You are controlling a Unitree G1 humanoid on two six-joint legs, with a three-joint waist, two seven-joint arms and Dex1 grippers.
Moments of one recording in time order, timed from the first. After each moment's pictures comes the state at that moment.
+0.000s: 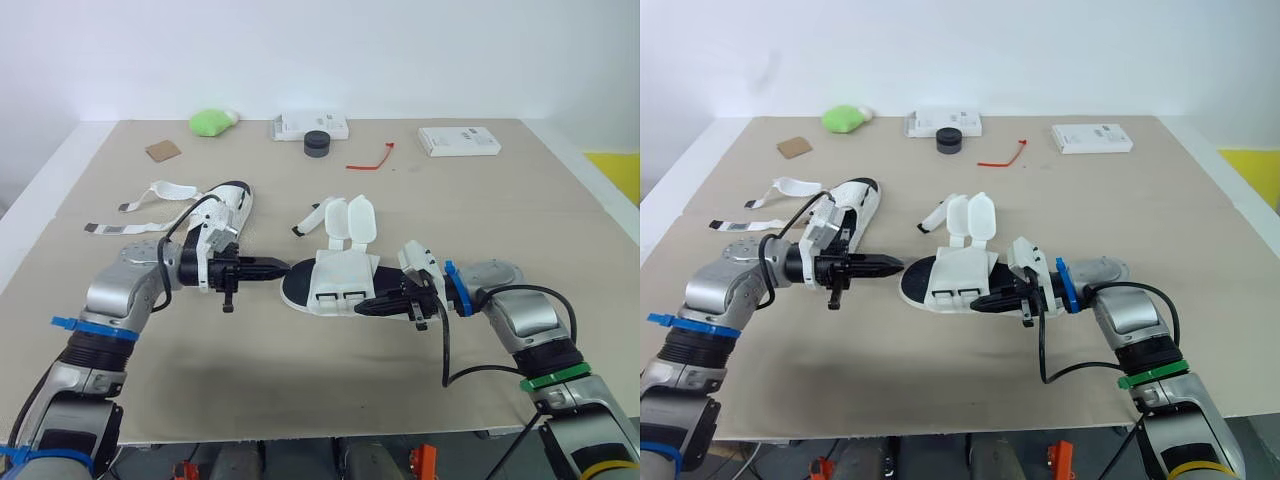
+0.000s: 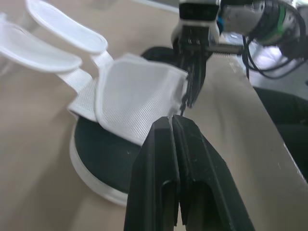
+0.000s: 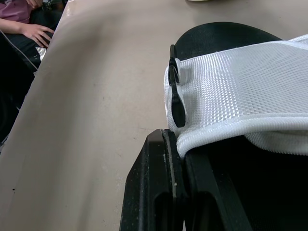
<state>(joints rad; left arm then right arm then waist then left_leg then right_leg) -0.62 0.58 -0.12 0.18 -0.51 0.46 -1.34 -0.56 -0.66 0.22 0.18 0.36 0.36 1.41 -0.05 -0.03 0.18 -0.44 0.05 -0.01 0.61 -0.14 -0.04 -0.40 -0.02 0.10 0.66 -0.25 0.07</state>
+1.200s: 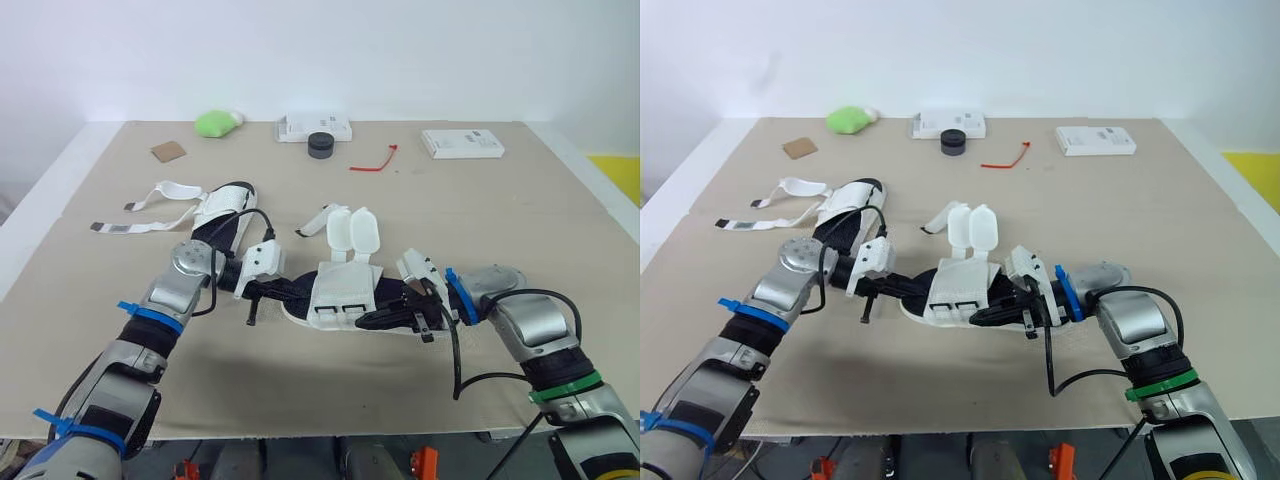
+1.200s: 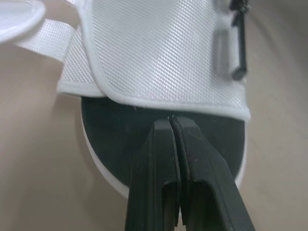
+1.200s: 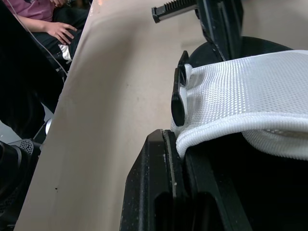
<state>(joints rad) -0.74 0.42 -0.29 0.54 -0.15 -0.07 -1.38 -0.51 -0.69 0.21 0.04 0.39 0.49 1.43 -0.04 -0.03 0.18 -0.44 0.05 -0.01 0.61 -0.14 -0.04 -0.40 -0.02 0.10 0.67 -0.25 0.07</state>
